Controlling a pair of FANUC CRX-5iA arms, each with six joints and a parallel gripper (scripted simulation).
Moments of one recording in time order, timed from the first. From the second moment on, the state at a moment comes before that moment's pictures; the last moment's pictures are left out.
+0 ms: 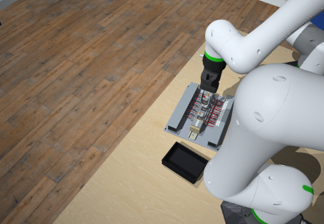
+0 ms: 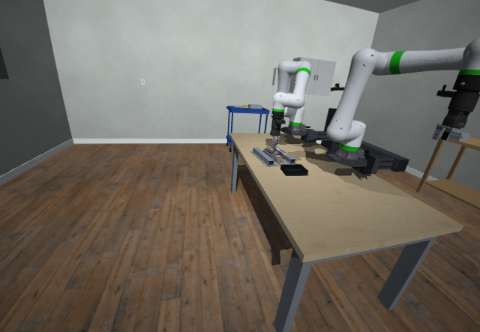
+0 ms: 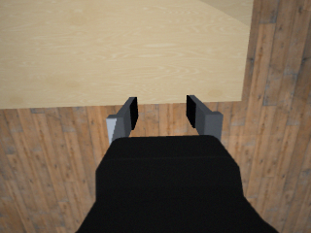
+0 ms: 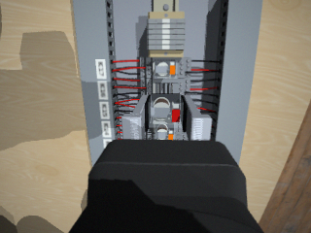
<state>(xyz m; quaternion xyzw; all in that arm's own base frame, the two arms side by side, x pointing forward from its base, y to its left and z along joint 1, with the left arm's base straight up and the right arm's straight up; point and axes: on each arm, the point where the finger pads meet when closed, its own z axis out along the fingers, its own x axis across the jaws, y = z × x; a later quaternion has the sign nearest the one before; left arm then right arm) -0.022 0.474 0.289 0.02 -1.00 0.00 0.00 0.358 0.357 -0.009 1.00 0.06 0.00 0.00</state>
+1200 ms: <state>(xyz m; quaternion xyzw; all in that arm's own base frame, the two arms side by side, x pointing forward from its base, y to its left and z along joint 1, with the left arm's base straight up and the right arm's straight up) -0.022 0.474 0.289 0.02 -1.00 0.00 0.00 0.358 0.360 -0.009 1.00 0.06 0.00 0.00</state>
